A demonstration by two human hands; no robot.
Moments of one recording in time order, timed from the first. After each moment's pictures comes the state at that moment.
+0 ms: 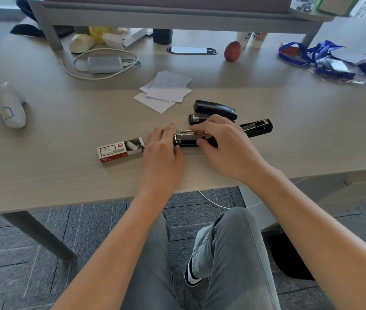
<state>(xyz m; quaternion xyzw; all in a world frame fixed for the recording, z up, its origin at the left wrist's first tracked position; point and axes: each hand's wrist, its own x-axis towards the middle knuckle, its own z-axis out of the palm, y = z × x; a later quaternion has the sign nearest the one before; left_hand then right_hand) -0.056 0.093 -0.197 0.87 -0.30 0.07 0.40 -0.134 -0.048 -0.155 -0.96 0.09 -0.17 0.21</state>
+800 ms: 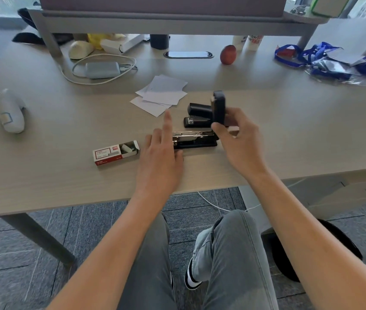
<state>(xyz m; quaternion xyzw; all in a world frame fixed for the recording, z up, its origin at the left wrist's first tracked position) -0.065 0.089 -0.193 0.89 -0.32 0.08 0.32 -0.143 -0.076 -0.164 -0.82 0.24 -0.31 0.41</state>
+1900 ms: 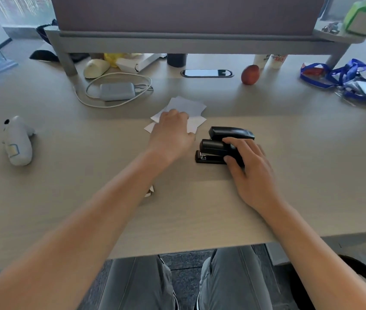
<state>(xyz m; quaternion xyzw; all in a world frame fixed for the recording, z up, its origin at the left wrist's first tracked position) 0.085 0.021 -0.152 0.91 -0.34 0.00 0.23 -0.094 -0.111 -0.200 -0.92 0.16 -0.25 0.25</state>
